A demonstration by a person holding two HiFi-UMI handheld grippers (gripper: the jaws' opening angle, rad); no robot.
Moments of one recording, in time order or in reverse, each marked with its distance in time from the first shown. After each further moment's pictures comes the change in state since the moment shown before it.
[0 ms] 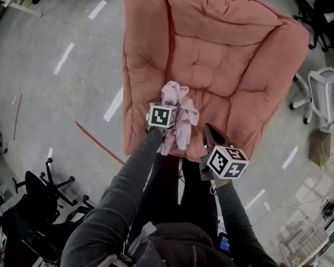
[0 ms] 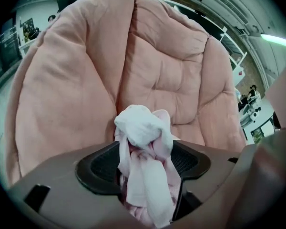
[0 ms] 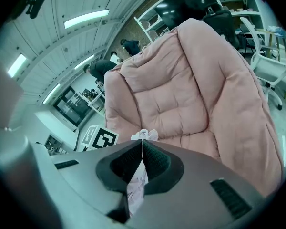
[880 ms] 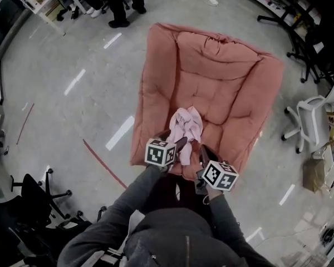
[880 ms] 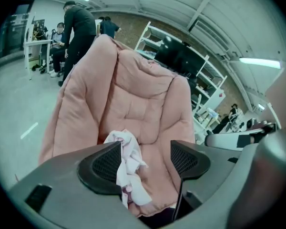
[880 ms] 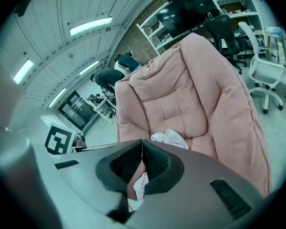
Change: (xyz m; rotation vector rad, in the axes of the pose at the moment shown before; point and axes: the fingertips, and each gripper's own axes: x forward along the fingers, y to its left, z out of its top) left arm -0.156 -0.092 0.017 -0.033 -0.262 -0.169; right arm -0.057 0.035 0.010 -0.002 -0.055 0.040
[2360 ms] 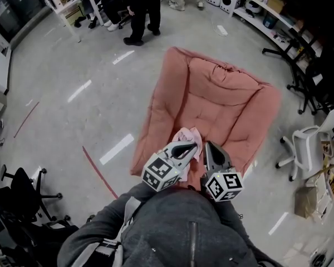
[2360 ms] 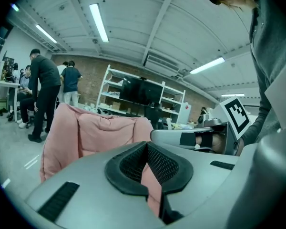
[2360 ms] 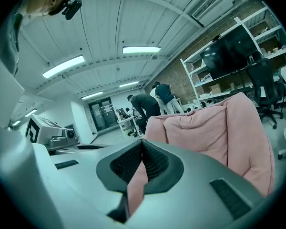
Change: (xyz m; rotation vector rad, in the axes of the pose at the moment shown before) left arm -0.113 -0.113 0.110 0.390 -0.444 -0.244; right arm -0.046 0.106 0.118 -0.426 -0.369 0.248
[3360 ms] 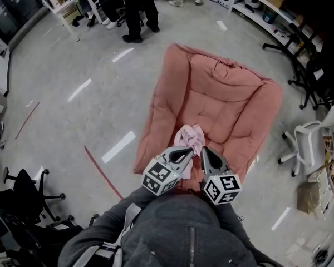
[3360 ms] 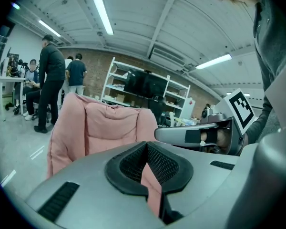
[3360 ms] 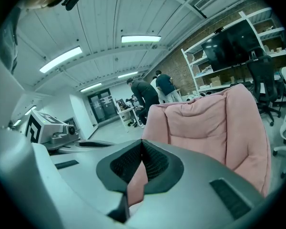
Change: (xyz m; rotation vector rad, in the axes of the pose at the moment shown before) left arm -0.020 0.003 -0.037 -0.052 0.090 0.038; right arm -0.005 0.017 -0.037 0.004 0.129 -0.010
